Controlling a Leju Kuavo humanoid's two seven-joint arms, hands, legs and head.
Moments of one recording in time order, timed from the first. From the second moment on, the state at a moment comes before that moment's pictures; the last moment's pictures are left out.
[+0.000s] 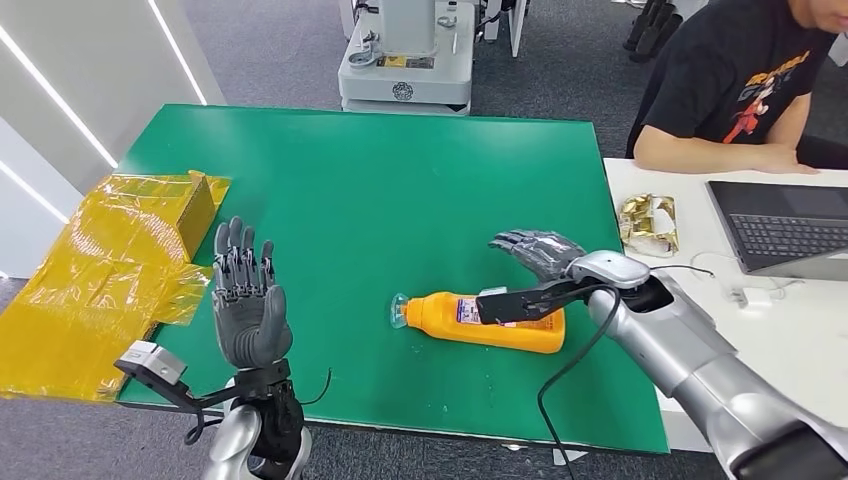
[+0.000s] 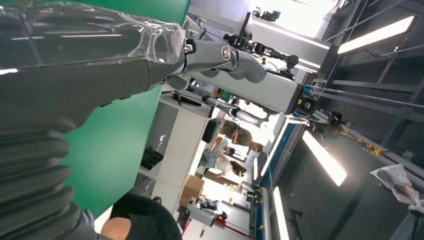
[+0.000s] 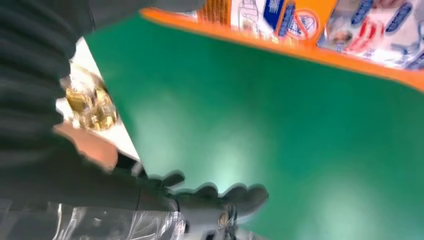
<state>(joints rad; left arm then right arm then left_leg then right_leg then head) 0.00 -0.23 -0.28 -1.63 0.34 0.11 -0.67 -0.91 -0.27 0.85 -0.77 0.74 0.36 -0.18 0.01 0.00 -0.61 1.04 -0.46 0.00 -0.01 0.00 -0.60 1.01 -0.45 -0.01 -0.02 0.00</state>
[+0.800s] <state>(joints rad) -0.03 -0.21 -0.28 -1.61 0.37 0.15 -0.69 -1.02 -0.19 0.99 -0.64 0.64 0.37 -0.22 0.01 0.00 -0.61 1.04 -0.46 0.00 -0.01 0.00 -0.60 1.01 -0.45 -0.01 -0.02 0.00</state>
